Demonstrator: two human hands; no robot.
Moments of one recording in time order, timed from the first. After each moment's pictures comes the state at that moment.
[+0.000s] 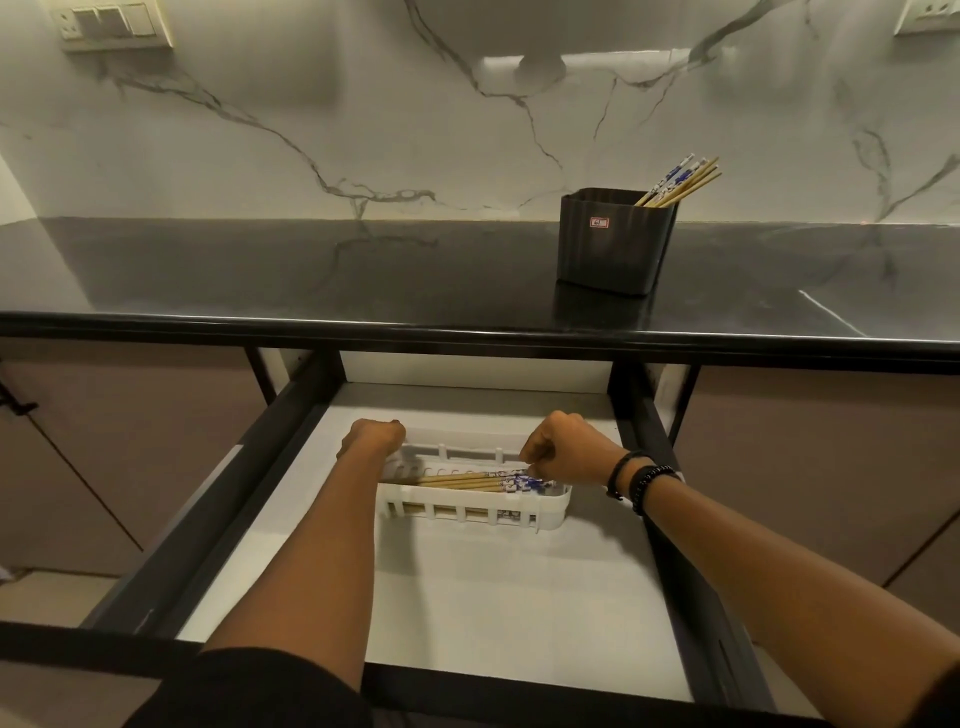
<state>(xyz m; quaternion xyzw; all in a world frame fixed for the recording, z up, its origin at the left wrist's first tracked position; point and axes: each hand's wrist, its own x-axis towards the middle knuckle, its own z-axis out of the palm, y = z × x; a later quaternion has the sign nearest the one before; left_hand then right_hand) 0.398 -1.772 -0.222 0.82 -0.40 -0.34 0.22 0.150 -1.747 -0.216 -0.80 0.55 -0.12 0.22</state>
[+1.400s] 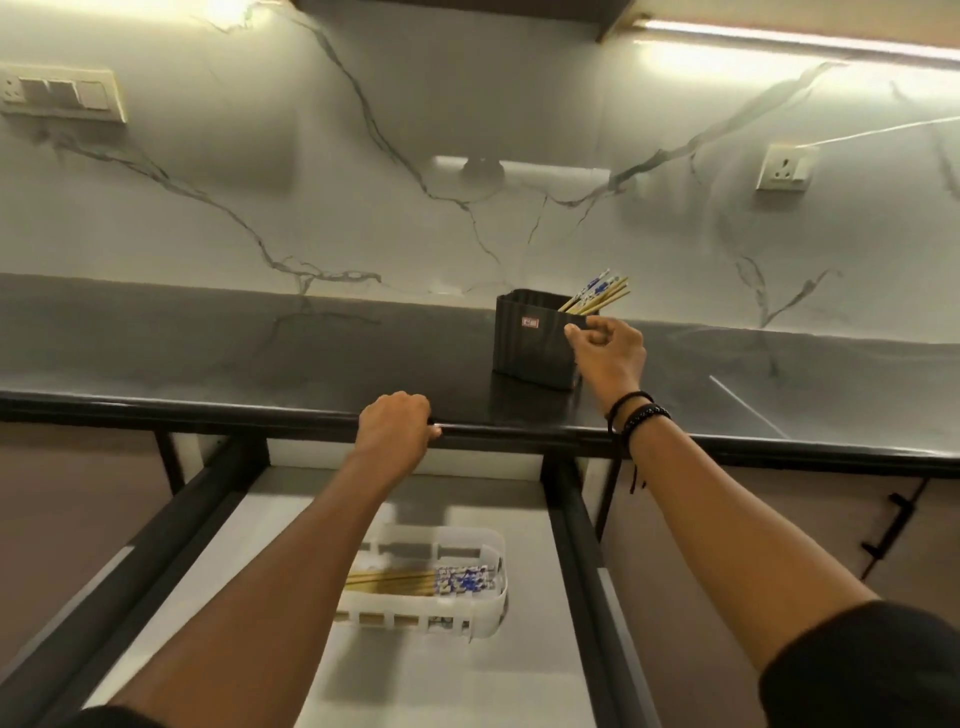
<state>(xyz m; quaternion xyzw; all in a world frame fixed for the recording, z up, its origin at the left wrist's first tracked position) 0.307 -1.801 -0.117 0.63 -0.76 0.07 0.16 0.067 -1.816 -0.060 -0.48 0.60 -0.62 0.12</state>
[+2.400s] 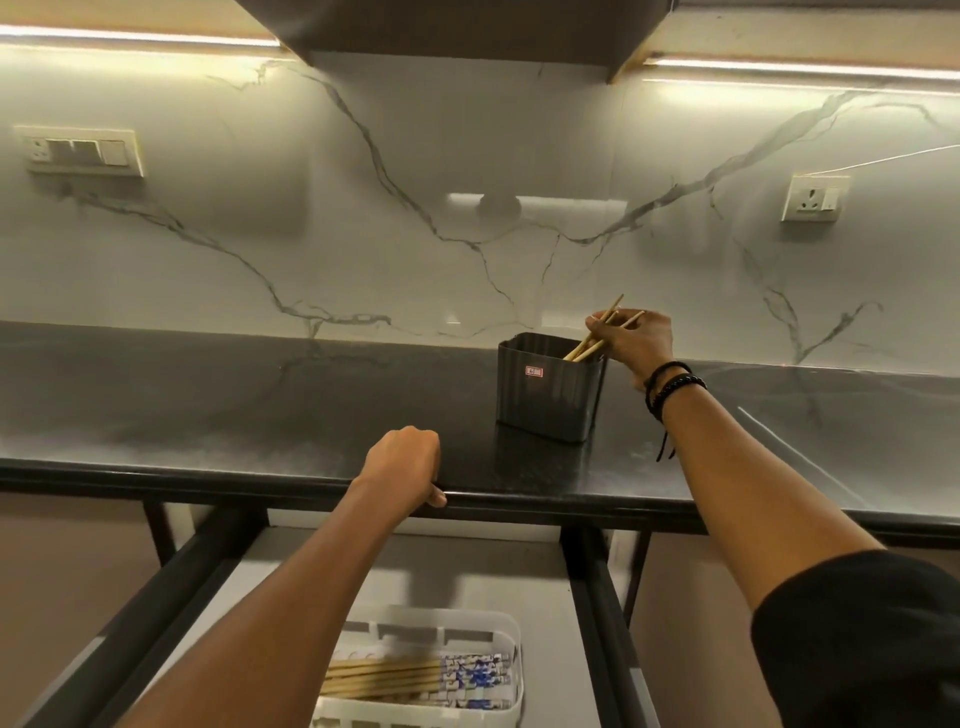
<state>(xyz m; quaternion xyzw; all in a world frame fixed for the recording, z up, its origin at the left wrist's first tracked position) 0.302 -1.827 -0.079 0.64 -0.76 -0.02 0.07 0.026 -1.903 -0.001 -0.50 0.56 -0.62 0.24</state>
